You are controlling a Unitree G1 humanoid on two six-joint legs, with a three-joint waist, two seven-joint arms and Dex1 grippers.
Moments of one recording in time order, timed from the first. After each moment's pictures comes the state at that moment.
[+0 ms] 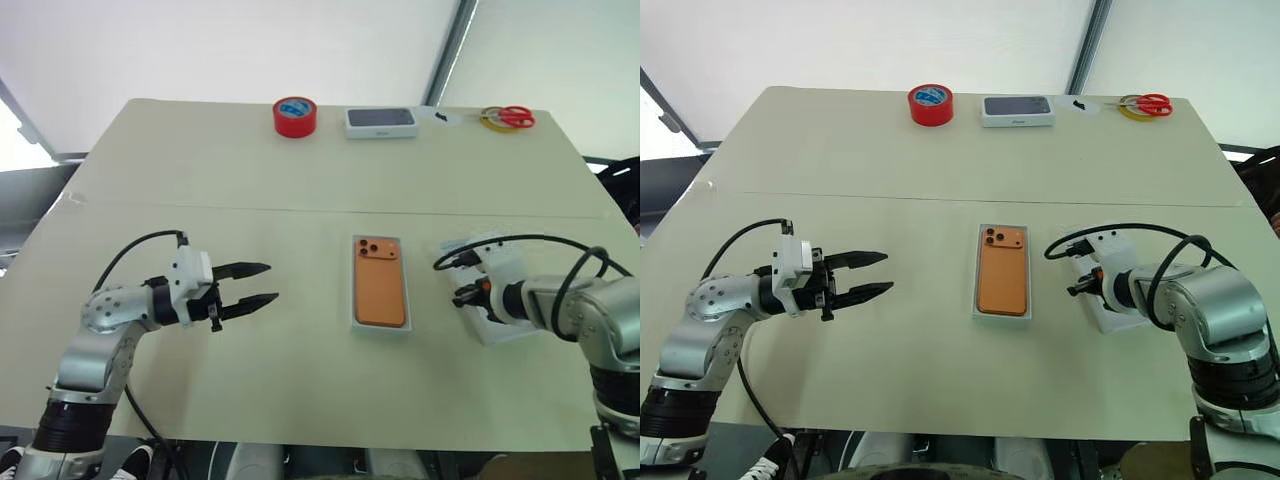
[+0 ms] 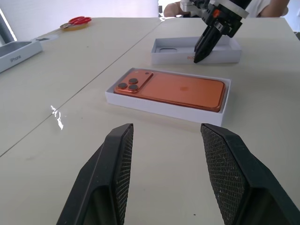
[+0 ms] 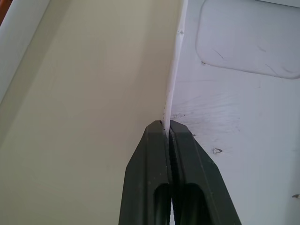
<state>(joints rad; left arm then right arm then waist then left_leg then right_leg) -0.13 0.63 0.08 -0.19 -0.47 0.11 -1.15 -0.40 -0.76 -0.10 -0.43 0.54 1.61 0.28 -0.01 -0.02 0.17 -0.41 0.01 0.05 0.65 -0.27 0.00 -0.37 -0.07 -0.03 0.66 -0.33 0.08</state>
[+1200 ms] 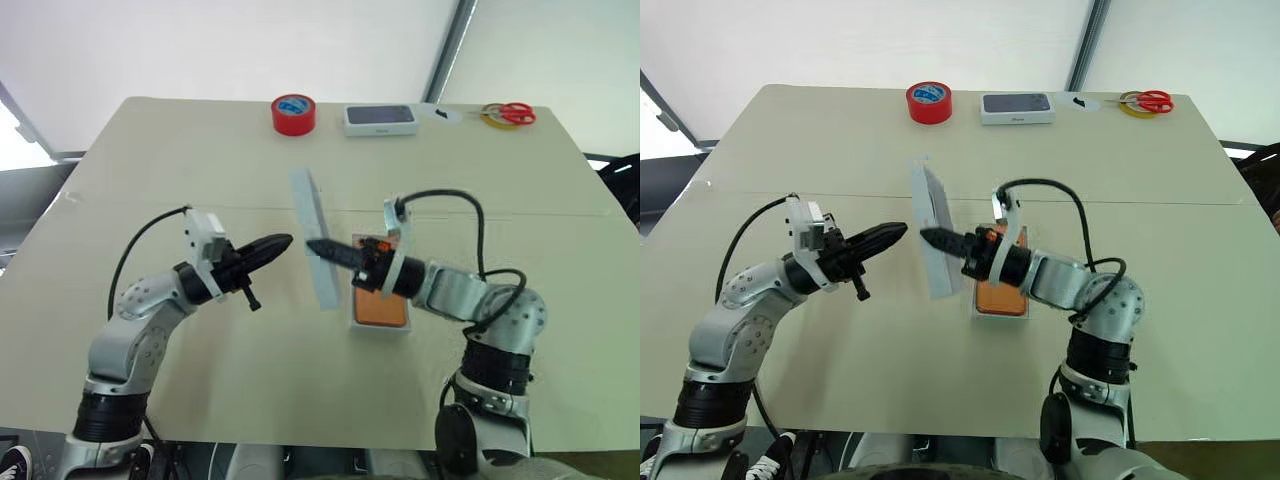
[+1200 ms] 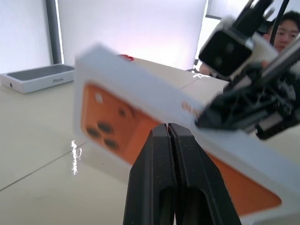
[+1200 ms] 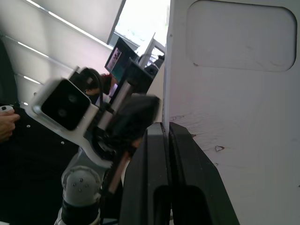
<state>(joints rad) -0.21 0.48 0.09 -0.32 -0.62 0.35 -0.85 -0.47 -0.05 -0.35 -0.20 1.39 1.43 -0.02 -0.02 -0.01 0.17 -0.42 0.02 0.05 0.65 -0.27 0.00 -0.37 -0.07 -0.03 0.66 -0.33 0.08</state>
